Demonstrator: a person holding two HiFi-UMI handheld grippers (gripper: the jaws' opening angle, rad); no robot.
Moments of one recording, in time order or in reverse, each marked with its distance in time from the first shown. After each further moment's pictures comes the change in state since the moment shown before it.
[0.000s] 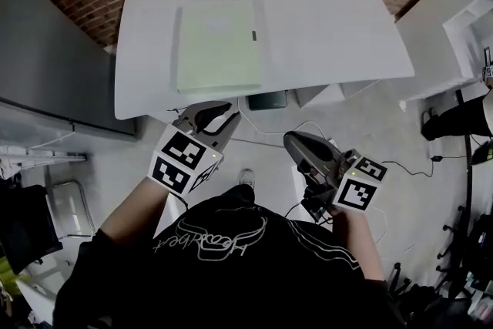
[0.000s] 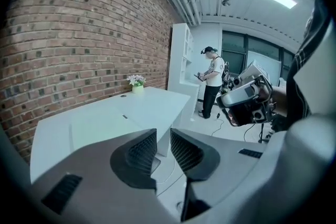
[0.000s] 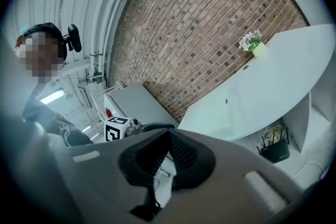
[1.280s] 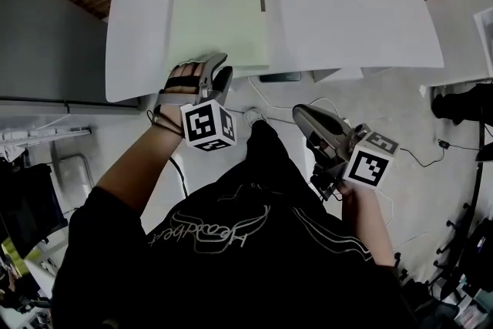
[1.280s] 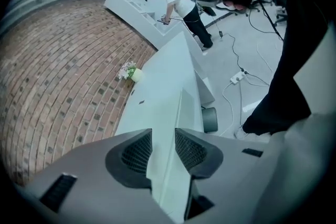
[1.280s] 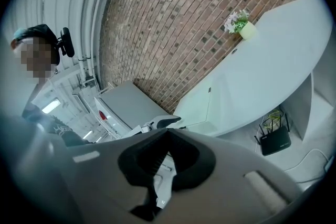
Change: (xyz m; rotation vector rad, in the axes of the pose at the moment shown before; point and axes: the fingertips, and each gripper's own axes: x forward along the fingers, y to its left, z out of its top) left arm 0.100 0.093 -0.074 0.816 0.354 0.380; right arm 0.028 -0.090 -0.014 0.127 0.078 -0.008
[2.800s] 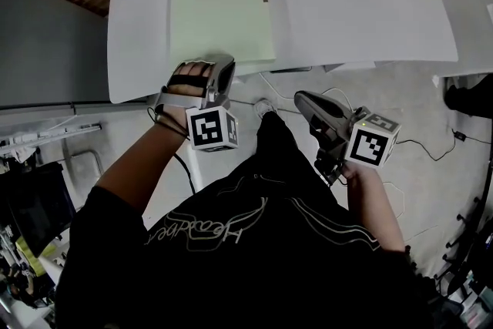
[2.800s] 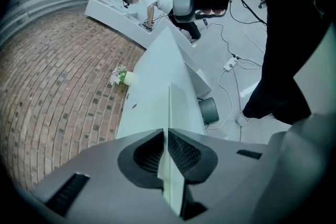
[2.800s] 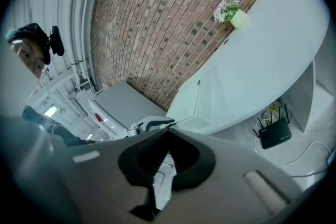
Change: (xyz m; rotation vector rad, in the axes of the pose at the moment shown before) left arm 0.006 -0.007 0.001 0.181 0.016 0.008; right arm 0.021 -0.042 -0.006 0.068 0.045 -0.014
